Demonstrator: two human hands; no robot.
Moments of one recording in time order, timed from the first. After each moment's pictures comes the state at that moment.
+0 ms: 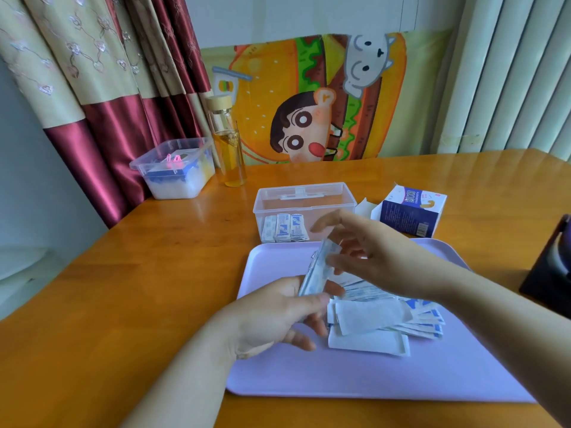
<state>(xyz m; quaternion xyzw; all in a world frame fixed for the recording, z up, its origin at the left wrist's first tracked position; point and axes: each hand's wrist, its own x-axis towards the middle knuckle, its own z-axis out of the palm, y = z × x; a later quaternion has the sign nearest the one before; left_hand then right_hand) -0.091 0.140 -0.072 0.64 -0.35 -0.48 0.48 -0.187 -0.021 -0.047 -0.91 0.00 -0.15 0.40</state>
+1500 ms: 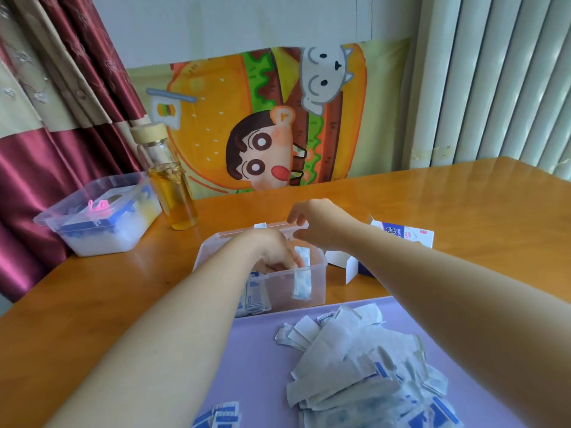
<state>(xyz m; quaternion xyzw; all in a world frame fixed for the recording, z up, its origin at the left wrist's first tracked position) 0.055 -0.085 -0.053 0.84 -0.38 -0.34 0.15 -0.033 -0.180 -0.053 -0.96 0.20 -0.13 0.17</state>
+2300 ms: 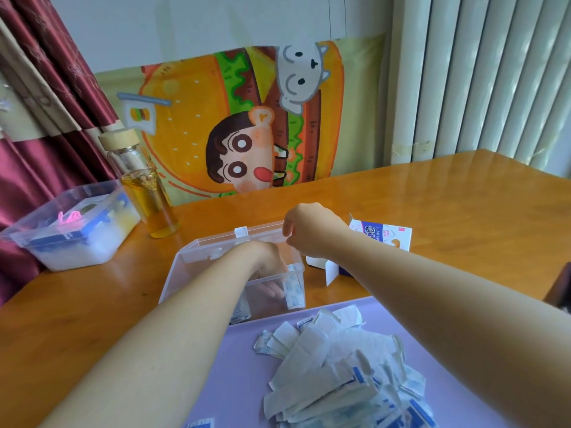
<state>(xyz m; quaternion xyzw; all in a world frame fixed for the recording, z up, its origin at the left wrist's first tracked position) 0.039 -0.112 -0.067 0.87 -0.31 -0.38 0.10 -0.044 -0.185 -0.060 -0.94 0.28 -0.13 0.17</state>
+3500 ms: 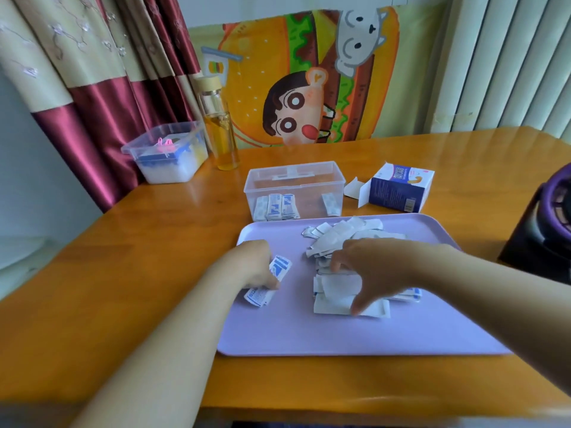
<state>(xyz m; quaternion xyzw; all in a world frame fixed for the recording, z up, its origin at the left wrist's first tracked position) -0.047 0.110 -0.091 0.91 -0.37 -0.19 0.00 -0.199 -0.027 -0.073 -0.98 0.10 0.18 0.04</state>
